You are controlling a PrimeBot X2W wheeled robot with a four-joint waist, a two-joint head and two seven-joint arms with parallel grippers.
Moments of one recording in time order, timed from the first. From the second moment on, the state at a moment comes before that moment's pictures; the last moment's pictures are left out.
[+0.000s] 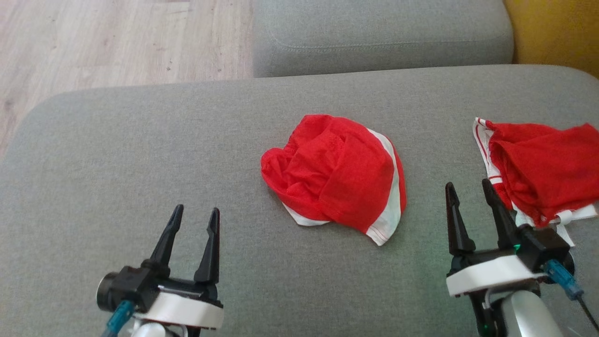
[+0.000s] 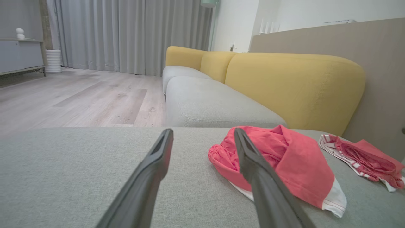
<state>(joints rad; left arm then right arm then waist) -0.04 0.16 -0.32 0.19 -0.34 -0.05 -0.25 -0.06 -0.05 0.06 0.26 0.15 0.13 -0.26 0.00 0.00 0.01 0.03</state>
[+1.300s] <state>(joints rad) -0.10 0.06 -0.27 0.22 -0.25 -0.12 -0.25 -0.32 -0.05 0.23 0.58 0.16 0.13 -0.25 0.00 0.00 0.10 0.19</state>
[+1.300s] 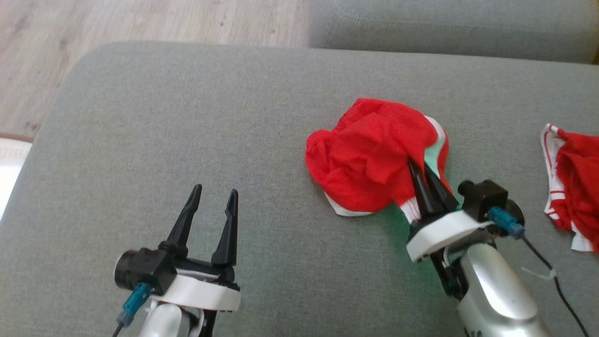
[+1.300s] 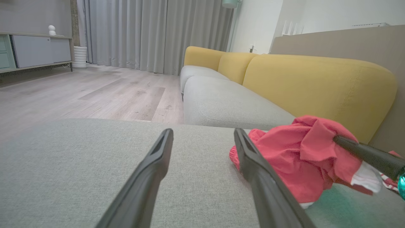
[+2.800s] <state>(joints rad) -0.14 0.05 -0.32 0.22 -0.30 -0.13 -0.25 -0.94 -0.20 0.38 1.03 0.16 0.13 -0.25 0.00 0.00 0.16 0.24</state>
